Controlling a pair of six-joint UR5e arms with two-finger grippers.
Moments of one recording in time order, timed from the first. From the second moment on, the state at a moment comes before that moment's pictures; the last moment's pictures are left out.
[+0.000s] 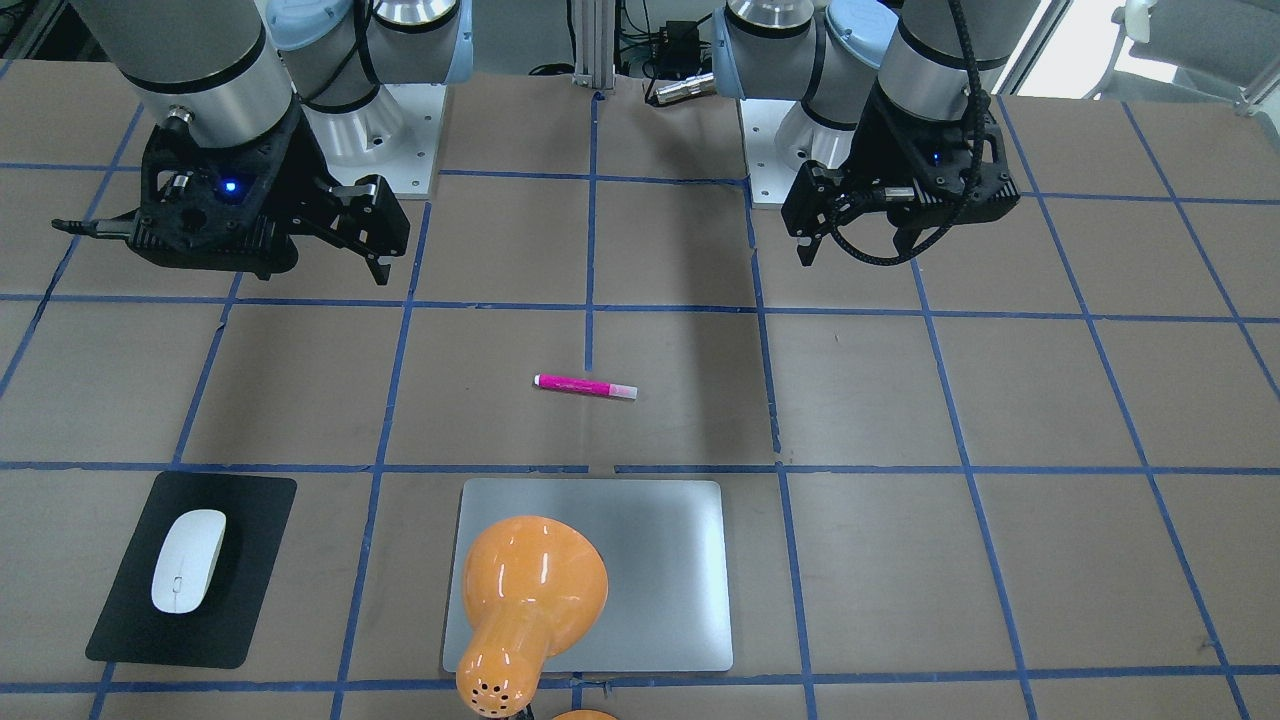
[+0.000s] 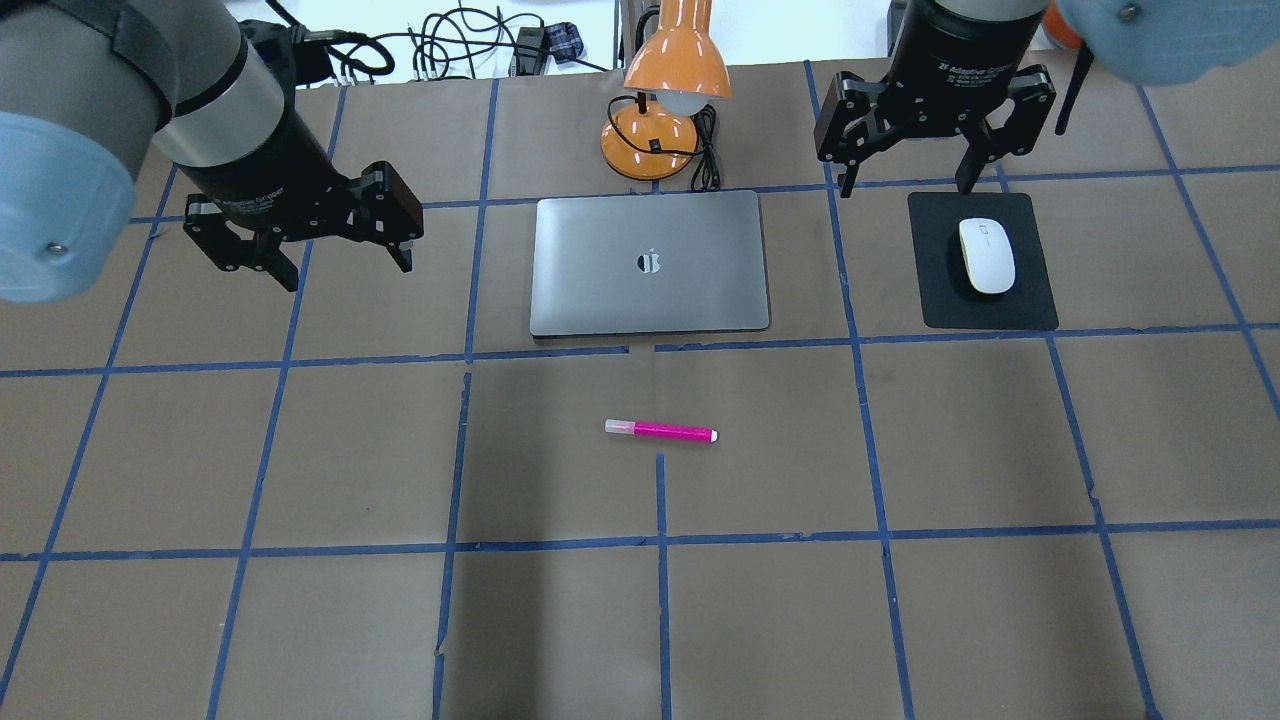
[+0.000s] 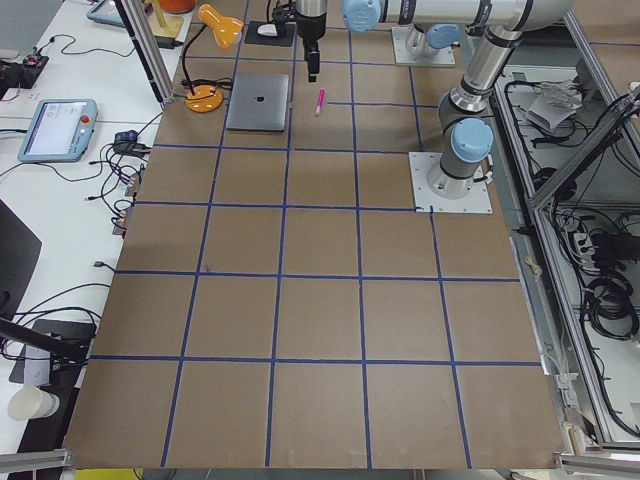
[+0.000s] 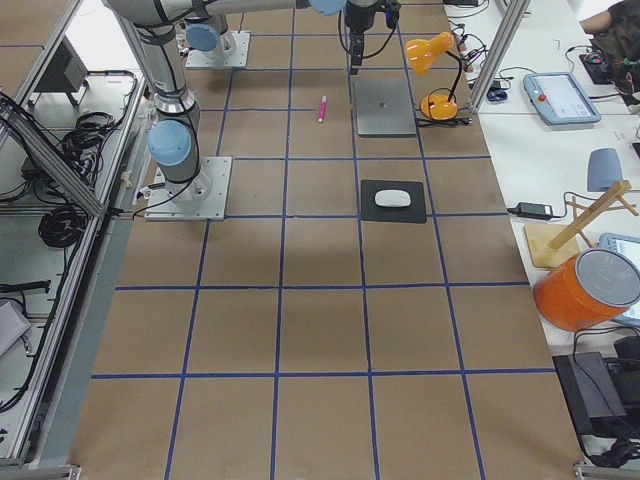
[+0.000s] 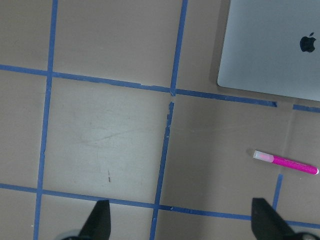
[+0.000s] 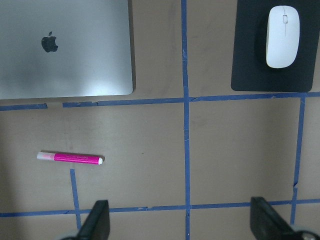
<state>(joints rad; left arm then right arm) -1.58 -1.53 -1.62 -1.54 1.58 -0.16 1.64 -1.46 1.40 -1.48 -1.57 0.10</state>
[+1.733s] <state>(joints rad) -1.58 -1.55 -1.59 -1.54 1.57 -0.16 1.64 -1.46 1.40 -1.48 -1.57 0.10</state>
